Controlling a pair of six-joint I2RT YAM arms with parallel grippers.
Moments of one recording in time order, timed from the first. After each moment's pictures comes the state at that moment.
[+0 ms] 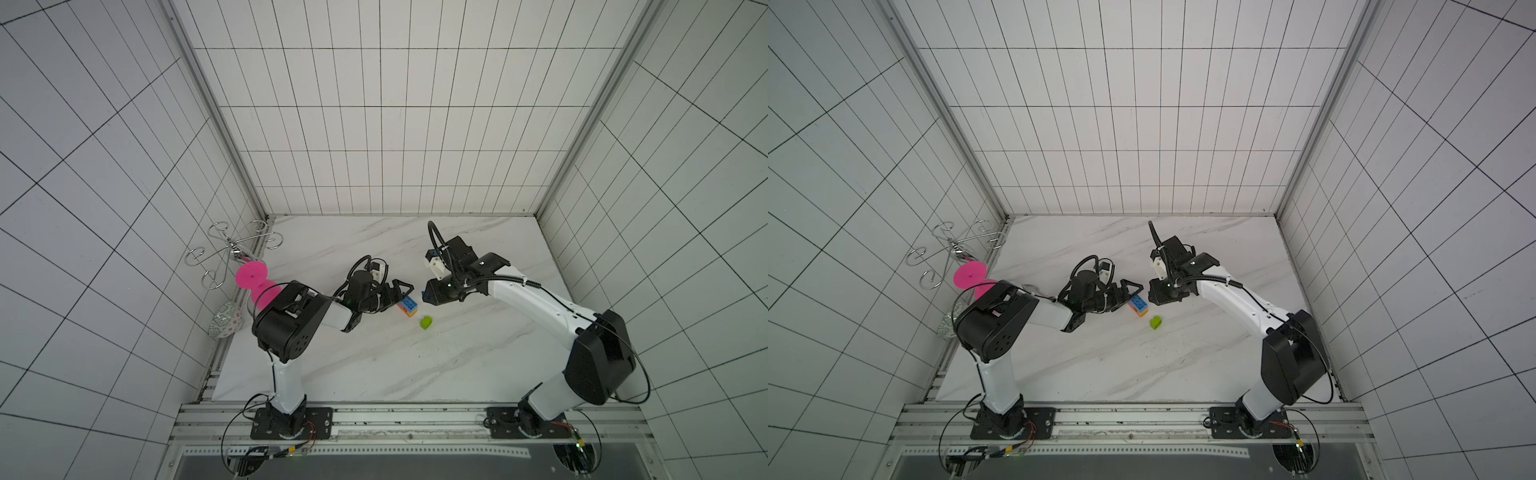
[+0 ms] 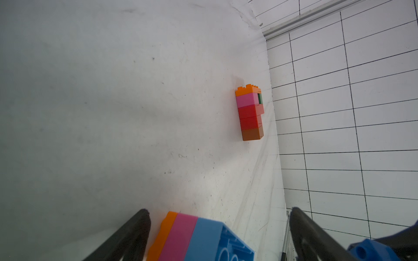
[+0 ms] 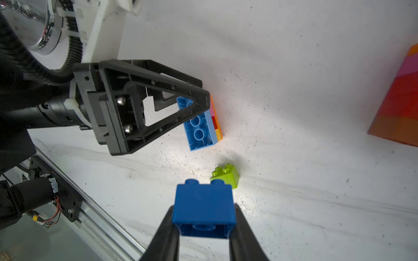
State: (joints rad) left arm -0.52 1.91 0.75 0.72 0.52 -0.96; right arm 0.60 1.59 1.30 -0.84 -0.24 0.24
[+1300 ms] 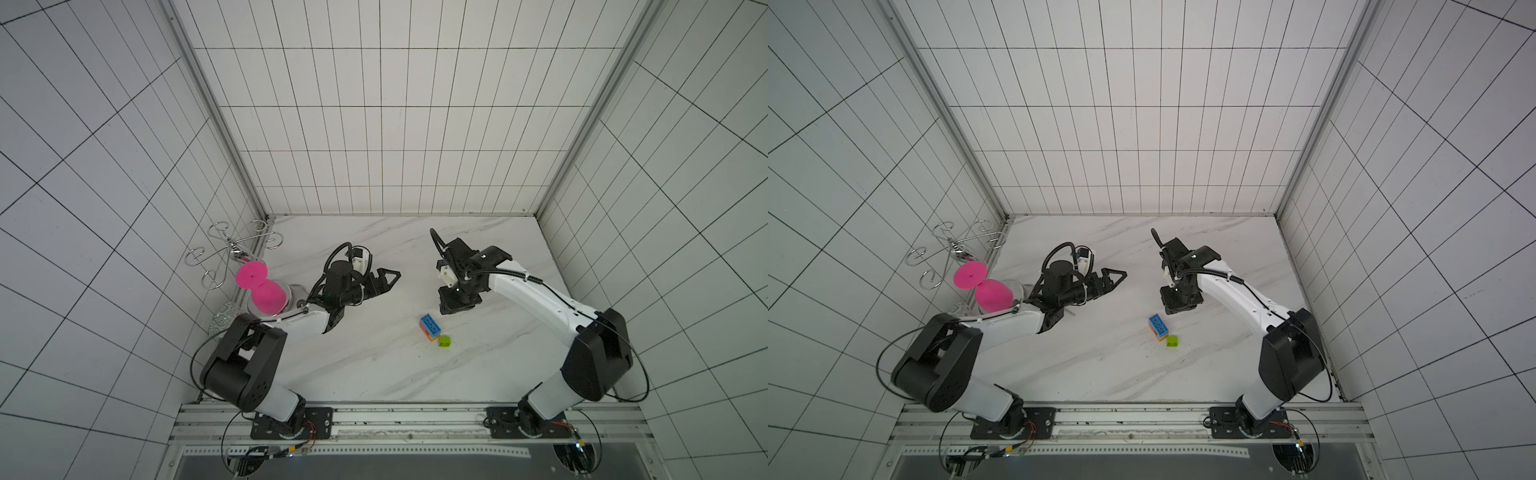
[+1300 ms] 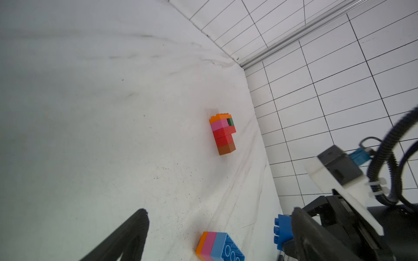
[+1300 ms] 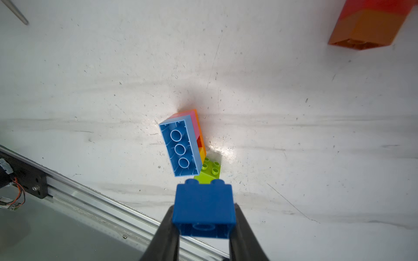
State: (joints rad) left arm -0.43 1.43 0.64 0.44 0.45 -0.79; right arm 0.60 1.64 1.37 -1.17 -0.16 0.24
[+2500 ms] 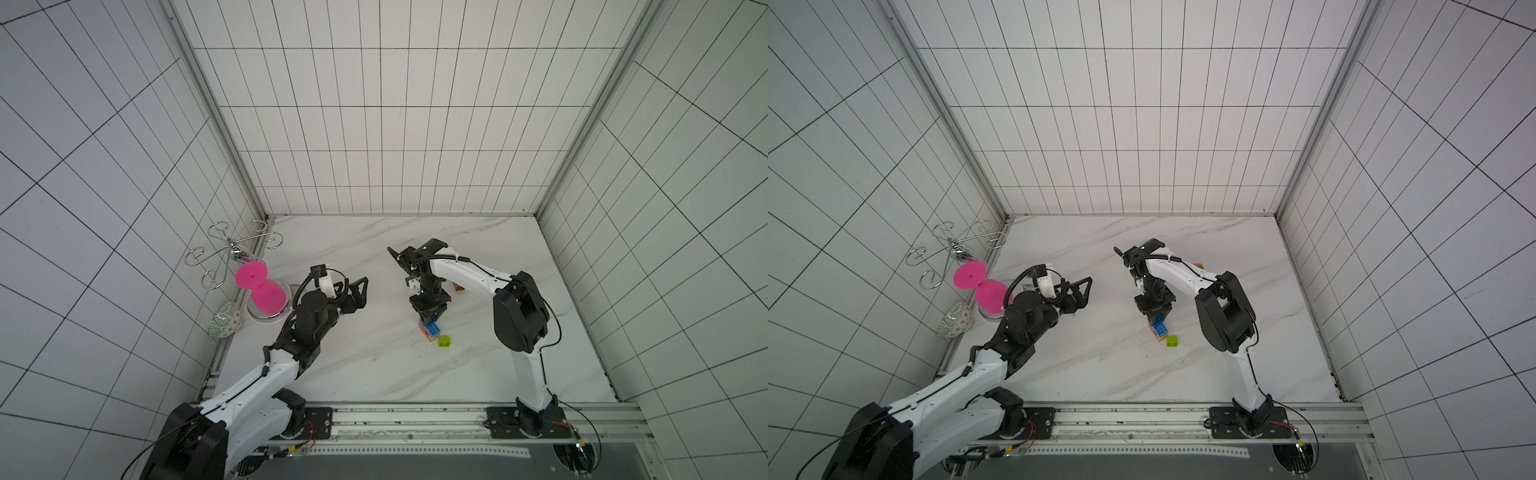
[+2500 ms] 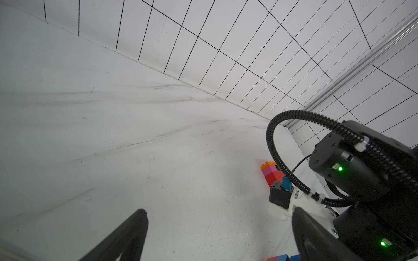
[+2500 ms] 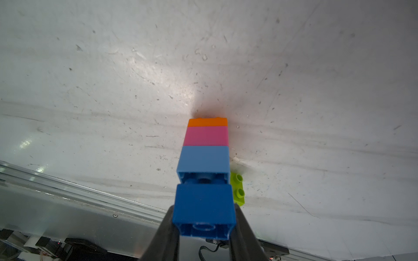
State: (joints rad) left arm -0.43 0.97 0.37 0.37 0.02 -0.62; right arm 0.72 2.09 1.75 -1.47 -0.13 0.17
